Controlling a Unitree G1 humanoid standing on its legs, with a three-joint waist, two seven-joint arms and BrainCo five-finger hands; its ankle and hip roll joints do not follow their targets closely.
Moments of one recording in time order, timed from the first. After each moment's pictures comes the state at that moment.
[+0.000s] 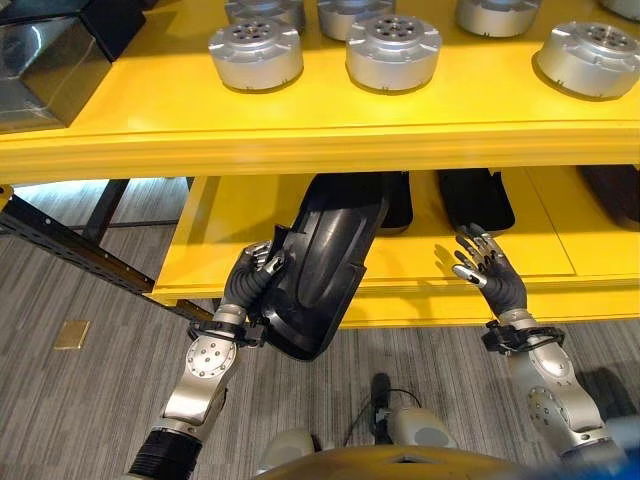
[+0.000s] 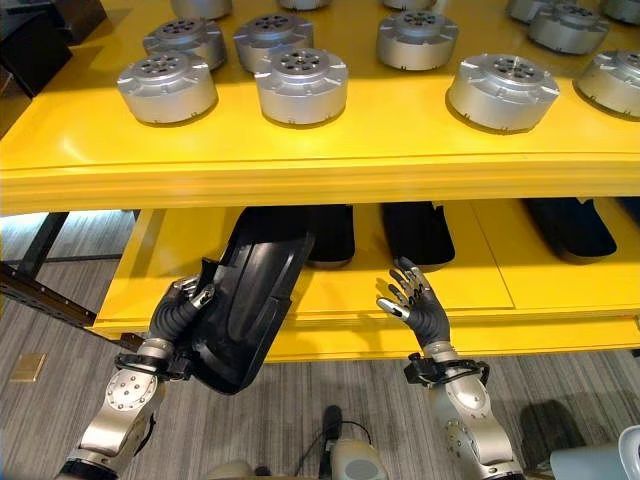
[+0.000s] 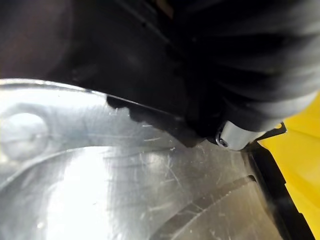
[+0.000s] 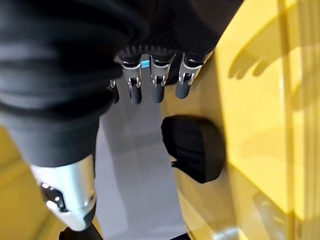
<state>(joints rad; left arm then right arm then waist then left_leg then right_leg) 0.10 0.41 -0.17 0.03 -0.25 -0.25 0.07 0.17 -0.45 0.16 -0.05 0.64 -0.19 0.03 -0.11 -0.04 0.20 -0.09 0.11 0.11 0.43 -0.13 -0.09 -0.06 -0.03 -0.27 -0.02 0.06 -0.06</state>
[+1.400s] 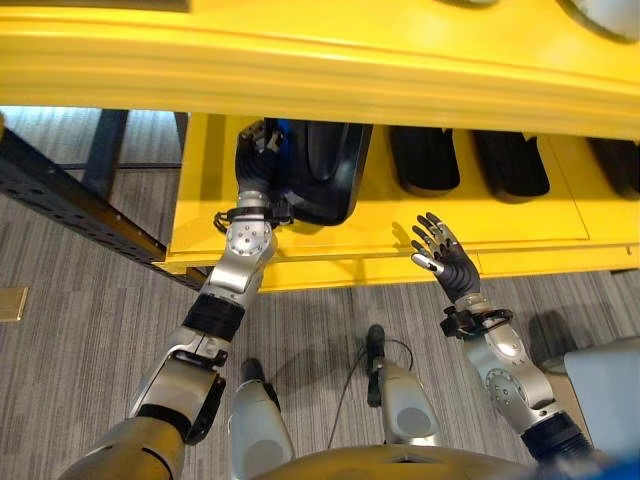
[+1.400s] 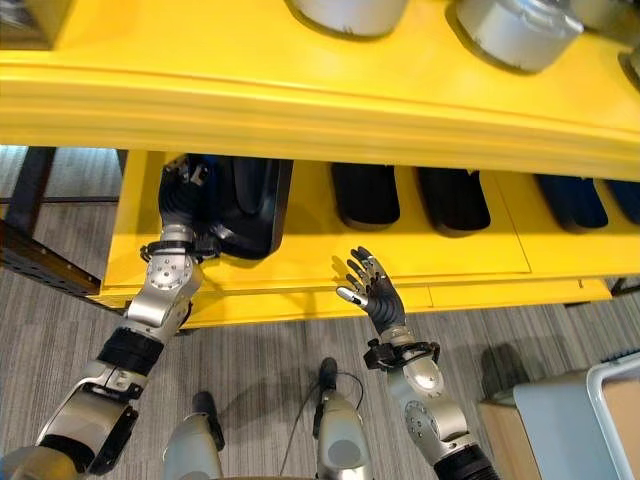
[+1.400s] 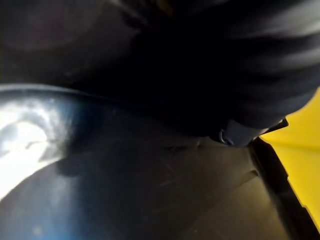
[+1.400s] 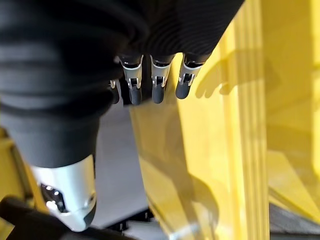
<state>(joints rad) -0.61 0.36 -0.24 0.35 -0.35 -0.27 0.46 -0.01 -0.38 0.33 -0.01 0.68 -0.19 -0.05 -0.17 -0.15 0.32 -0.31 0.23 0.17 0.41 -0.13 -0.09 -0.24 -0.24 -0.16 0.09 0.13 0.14</state>
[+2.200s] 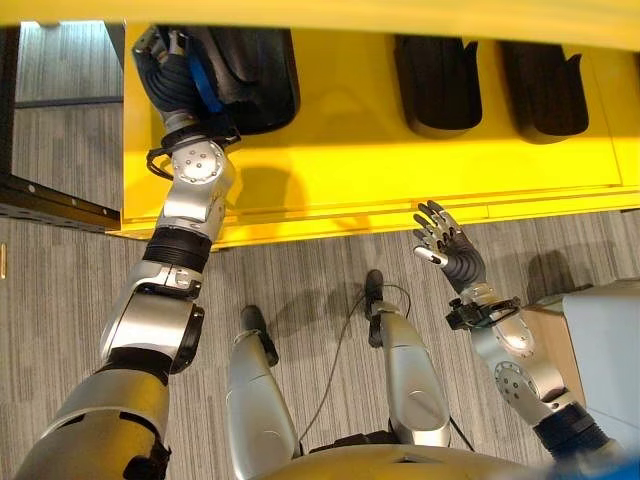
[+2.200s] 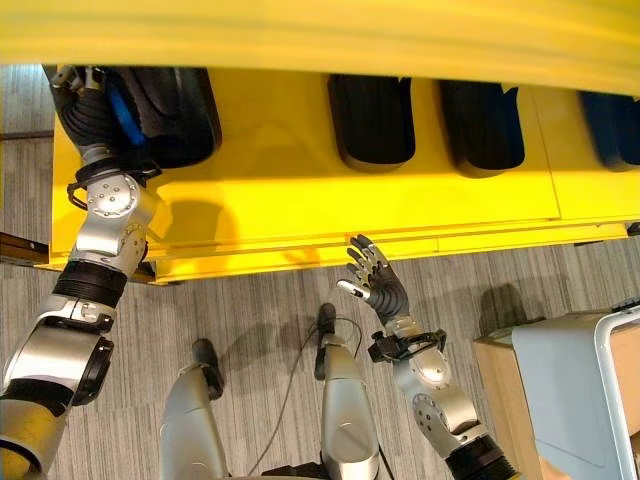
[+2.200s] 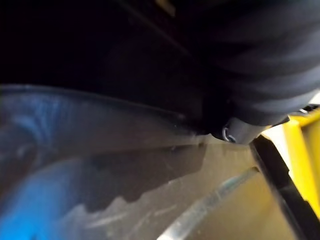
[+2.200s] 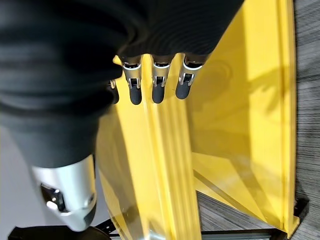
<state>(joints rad) -0.92 0.53 -0.17 0.62 -0.45 -0.29 0.64 -0.04 -0.46 0.37 -0.07 0.69 -0.20 -0.03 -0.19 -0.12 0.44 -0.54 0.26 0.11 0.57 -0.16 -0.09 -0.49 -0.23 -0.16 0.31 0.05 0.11</state>
